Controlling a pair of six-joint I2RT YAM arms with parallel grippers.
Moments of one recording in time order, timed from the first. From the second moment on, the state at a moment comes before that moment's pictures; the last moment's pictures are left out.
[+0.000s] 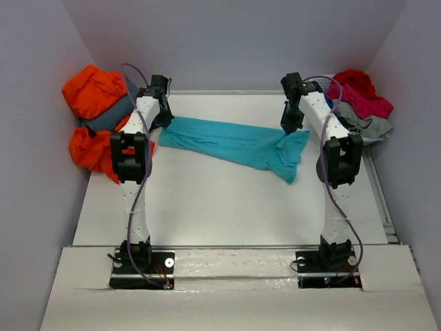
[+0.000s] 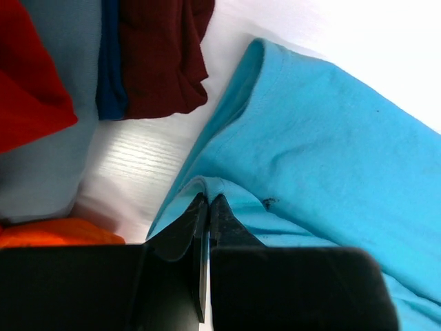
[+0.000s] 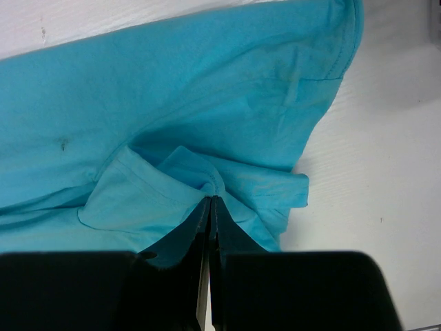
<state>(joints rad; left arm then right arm) -0.10 2.32 2.10 -0.86 -0.14 -0.39 0.21 2.21 2.16 -1.20 0.23 0.55</state>
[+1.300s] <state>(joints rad) -0.40 2.24 2.06 -0.88 0.00 -0.35 0.21 2.11 1.98 -1.18 0.15 0.57</state>
